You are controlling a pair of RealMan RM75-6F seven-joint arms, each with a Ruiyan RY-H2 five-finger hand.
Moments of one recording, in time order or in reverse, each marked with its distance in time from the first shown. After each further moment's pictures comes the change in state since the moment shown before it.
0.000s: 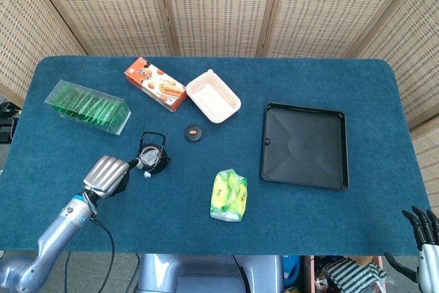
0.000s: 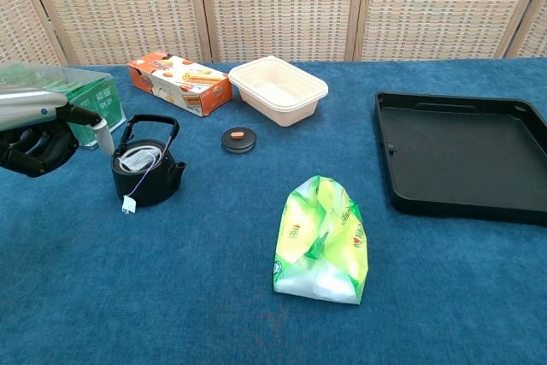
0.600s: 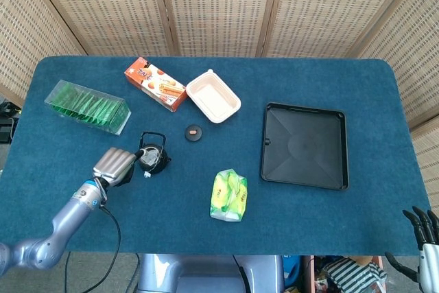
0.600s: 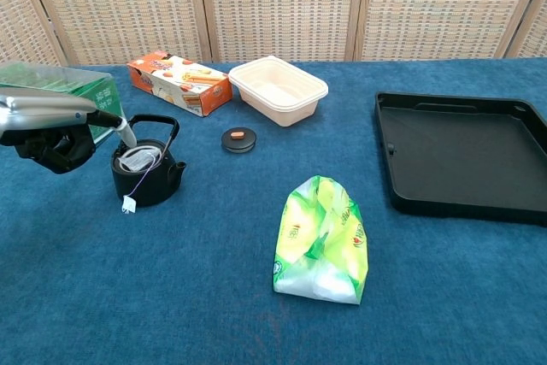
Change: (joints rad) left arm -0.158 -0.027 -0.016 0.044 -0.308 -0.117 0.137; right arm 0.003 0.000 0.003 0.004 0.010 -0.011 0.006
